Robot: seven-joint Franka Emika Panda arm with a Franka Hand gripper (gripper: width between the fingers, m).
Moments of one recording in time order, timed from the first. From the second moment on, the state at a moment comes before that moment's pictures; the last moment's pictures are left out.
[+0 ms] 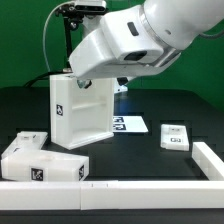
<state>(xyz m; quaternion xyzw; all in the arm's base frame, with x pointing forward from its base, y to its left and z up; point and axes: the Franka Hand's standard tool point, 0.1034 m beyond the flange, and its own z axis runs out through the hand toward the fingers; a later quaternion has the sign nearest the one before) 0.488 -0.020 0.122 0.86 0.29 -0.39 0.16</state>
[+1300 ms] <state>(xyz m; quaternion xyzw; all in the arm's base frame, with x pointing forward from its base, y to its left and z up) 0.506 -0.059 0.121 0.86 0.34 -0.35 0.13</state>
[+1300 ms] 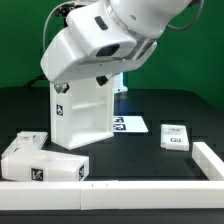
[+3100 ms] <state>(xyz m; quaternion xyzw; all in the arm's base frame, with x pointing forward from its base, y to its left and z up) 0.458 -0.075 0.058 0.79 0.31 -0.51 0.14</state>
